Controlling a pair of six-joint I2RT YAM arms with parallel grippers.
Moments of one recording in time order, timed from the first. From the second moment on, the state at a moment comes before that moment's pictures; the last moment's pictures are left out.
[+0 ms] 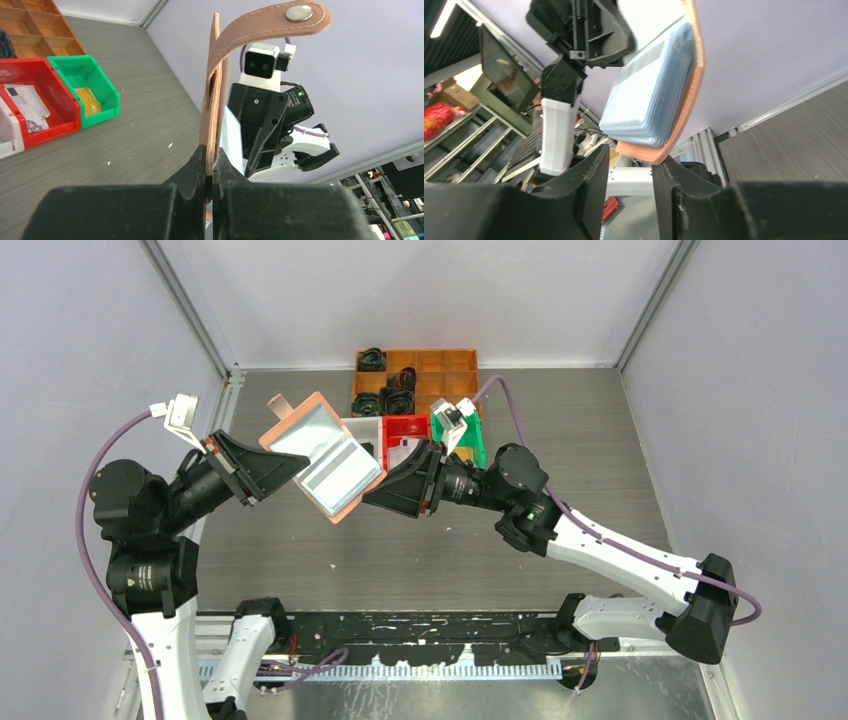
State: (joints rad) left arm 0.09 0.70 1.31 -0.52 0.95 -0.84; right arm 0.97 1.15 0.99 0.52 -0.50 0.90
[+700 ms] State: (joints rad) left arm 0.09 0.69 1.30 -0.42 1.04 -0.96; right arm 0.97 1.19 1.00 0.50 -0.39 0.86
